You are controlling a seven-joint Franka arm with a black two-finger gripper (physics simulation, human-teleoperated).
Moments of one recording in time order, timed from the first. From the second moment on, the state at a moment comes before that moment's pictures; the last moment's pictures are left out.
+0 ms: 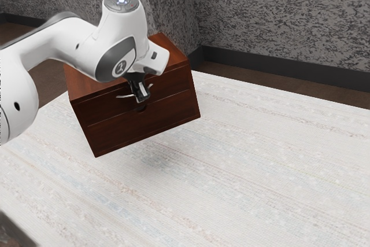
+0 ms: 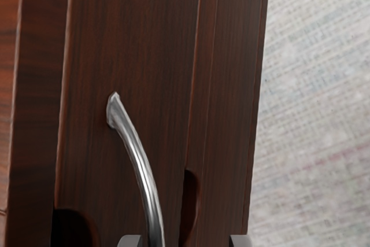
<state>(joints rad) -0.12 0.26 0.34 -1.50 0.33 2.02 0.52</state>
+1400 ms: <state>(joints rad) -0.19 0.10 0.31 -1.71 0.31 2.05 0.52</state>
